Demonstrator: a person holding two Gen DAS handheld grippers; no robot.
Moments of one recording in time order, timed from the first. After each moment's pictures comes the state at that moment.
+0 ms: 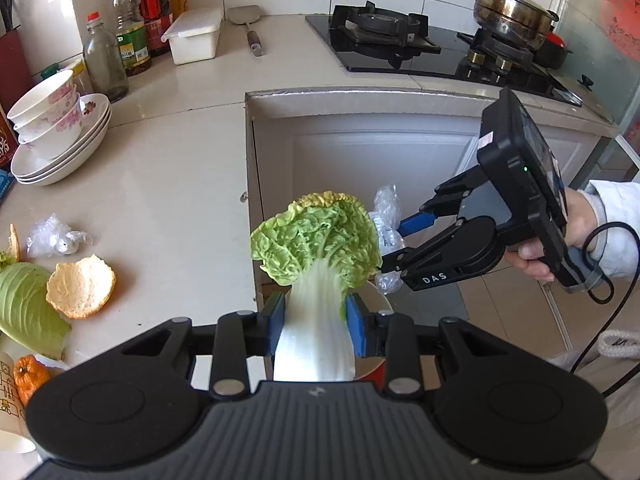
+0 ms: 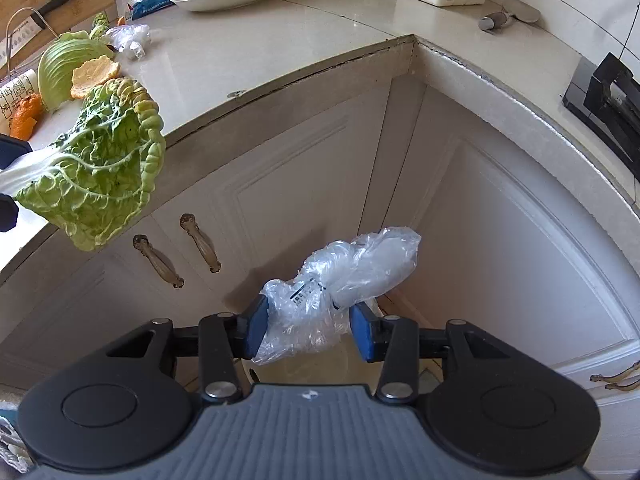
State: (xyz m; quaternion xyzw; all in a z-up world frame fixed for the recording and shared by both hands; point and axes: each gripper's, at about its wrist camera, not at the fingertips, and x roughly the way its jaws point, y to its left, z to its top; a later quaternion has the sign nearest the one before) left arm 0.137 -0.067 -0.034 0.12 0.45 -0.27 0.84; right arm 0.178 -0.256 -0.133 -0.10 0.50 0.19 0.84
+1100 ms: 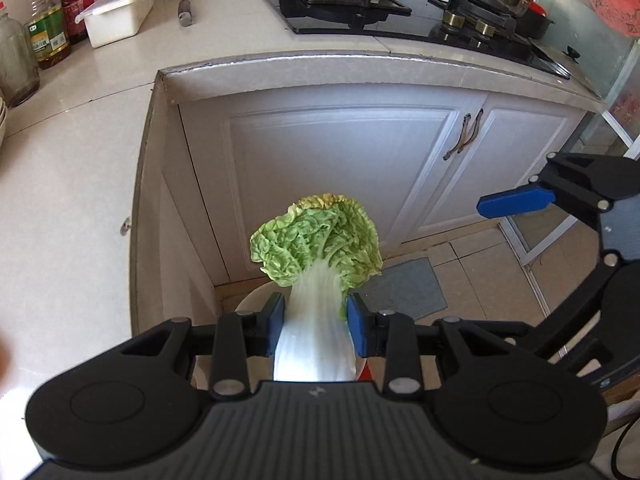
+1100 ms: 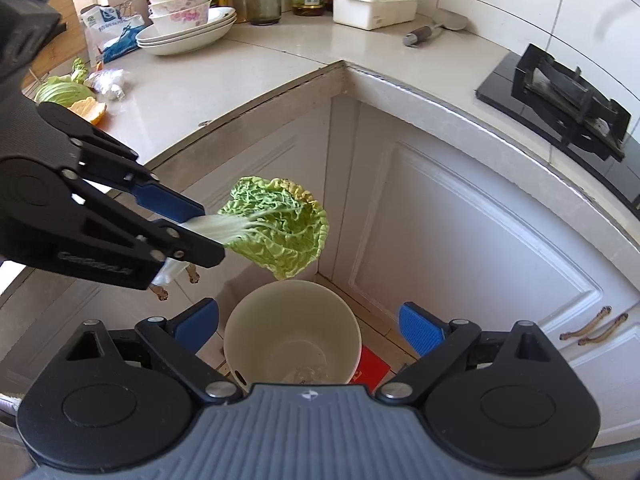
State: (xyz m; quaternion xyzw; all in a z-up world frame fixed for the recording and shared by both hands) left arm 0.188 -0.147 -0.098 0.13 0.47 -0.33 0.81; right arm 0.120 -0.295 -0.087 -0.07 0.47 0.11 0.87
